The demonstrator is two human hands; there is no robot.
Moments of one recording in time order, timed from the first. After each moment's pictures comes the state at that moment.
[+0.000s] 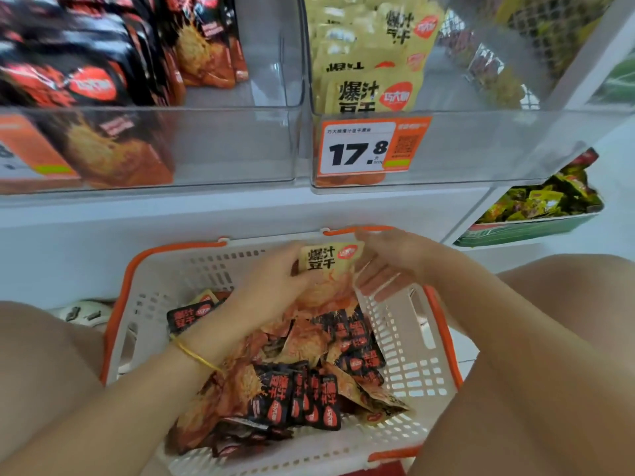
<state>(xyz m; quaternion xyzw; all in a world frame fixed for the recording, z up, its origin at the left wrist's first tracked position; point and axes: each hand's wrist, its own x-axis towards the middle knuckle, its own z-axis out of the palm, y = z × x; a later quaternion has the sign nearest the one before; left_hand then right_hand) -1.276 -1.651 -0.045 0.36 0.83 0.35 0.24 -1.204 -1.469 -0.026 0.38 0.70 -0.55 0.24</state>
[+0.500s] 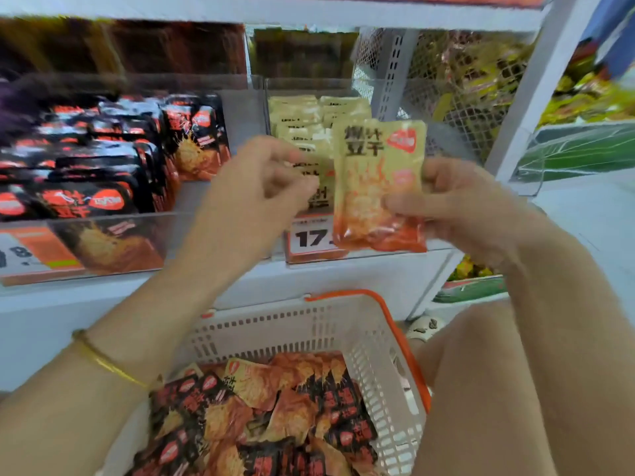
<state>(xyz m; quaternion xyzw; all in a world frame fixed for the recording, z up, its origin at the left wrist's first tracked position) -1.293 -1.613 0.121 0.37 0.74 0.56 0.05 -1.168 -1.434 0.134 0.14 0.74 -0.65 -0.11</state>
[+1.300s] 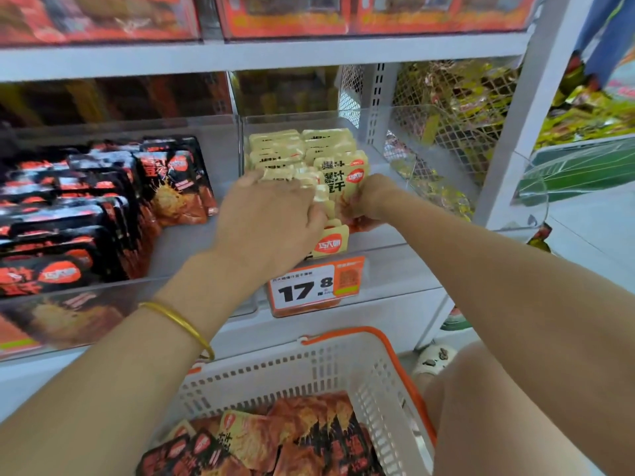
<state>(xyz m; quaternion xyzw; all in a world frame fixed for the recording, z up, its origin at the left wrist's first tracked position) -1.350 -1.536 0.109 0.48 0.85 0.05 -0.20 -1.322 -1.349 0.088 0.38 0.84 -0.39 -0.03</state>
